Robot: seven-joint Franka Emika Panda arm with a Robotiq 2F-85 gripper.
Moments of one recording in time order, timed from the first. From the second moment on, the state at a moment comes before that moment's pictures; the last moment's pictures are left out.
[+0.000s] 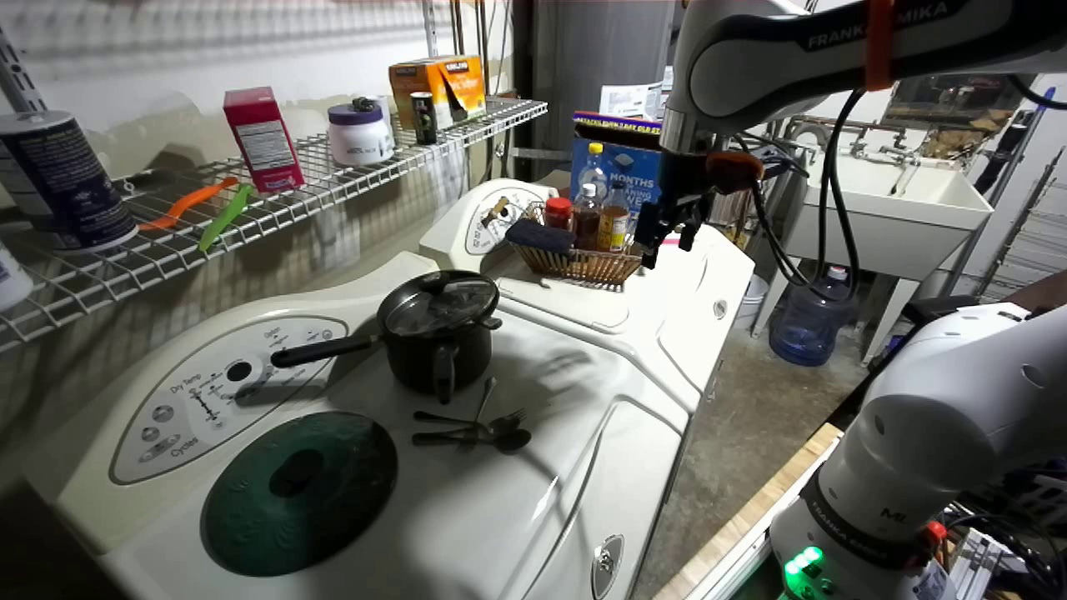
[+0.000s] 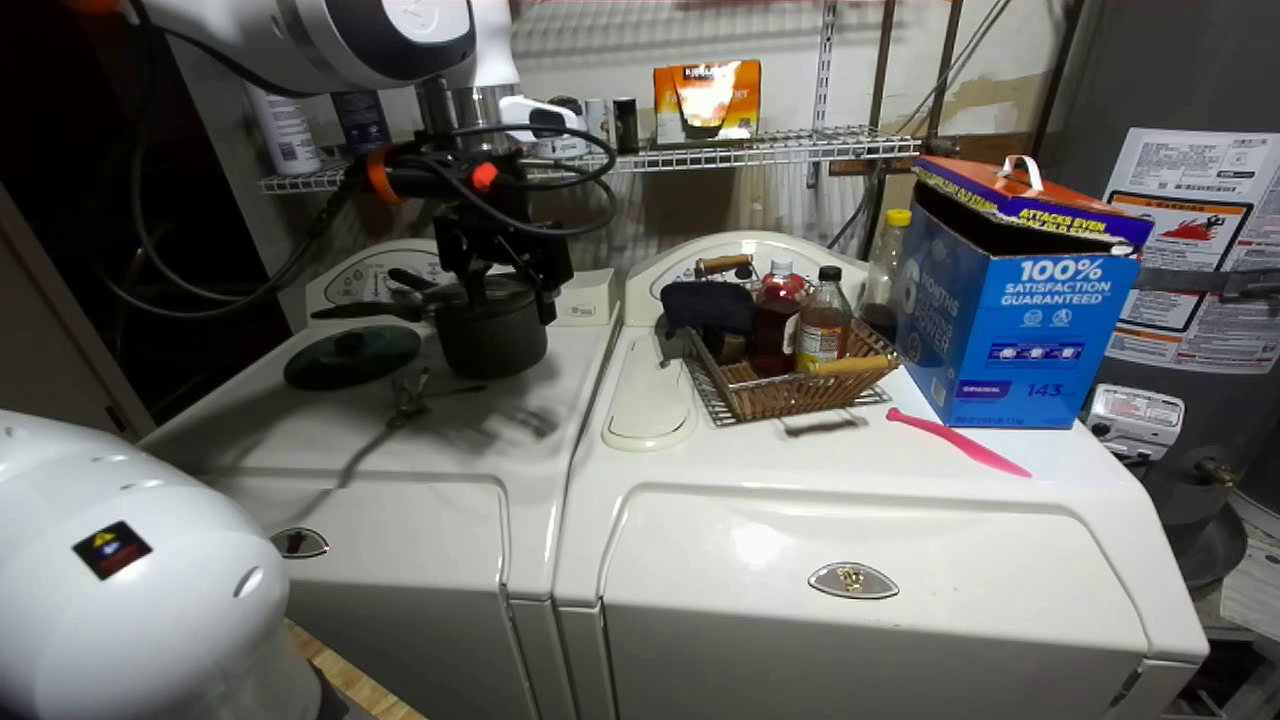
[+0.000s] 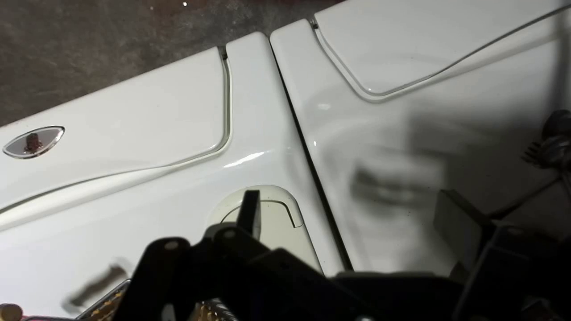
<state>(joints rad) 0.01 -0.65 -0.01 -2.54 -0.03 1.91 0.00</state>
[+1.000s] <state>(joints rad) 0.17 -0.57 0.17 -2.56 -0.03 1.95 -0.02</state>
